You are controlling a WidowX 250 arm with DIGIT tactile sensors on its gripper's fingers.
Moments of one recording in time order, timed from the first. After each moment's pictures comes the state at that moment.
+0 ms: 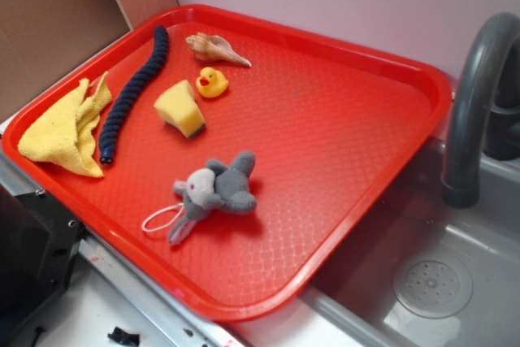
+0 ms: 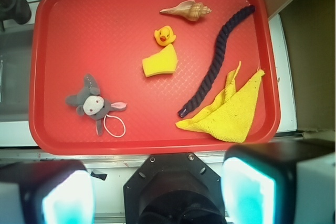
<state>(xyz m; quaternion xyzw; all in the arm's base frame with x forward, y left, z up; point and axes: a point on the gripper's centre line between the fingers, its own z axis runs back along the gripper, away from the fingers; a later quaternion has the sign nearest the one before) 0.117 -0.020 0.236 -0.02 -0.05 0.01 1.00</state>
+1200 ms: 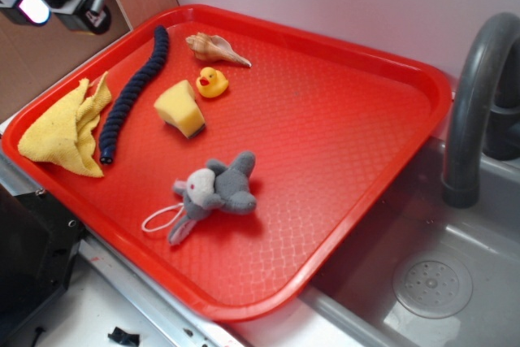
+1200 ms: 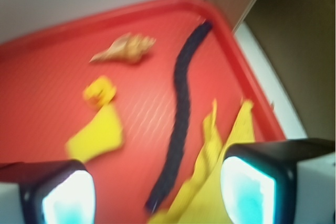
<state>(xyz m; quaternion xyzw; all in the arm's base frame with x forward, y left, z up) 0.183 0.066 0.134 0.03 -0.14 0.18 0.97</state>
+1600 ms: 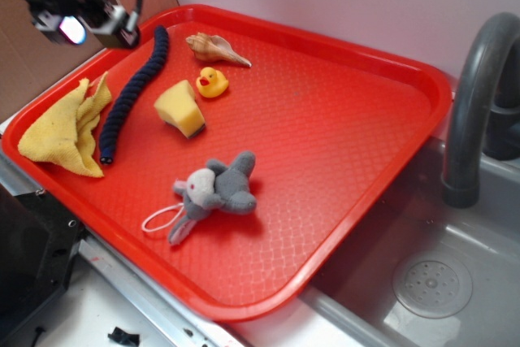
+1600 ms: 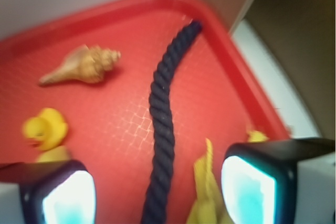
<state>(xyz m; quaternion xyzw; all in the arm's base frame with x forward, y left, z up) 0.212 0.097 0.076 0.00 -0.13 0.19 0.97</state>
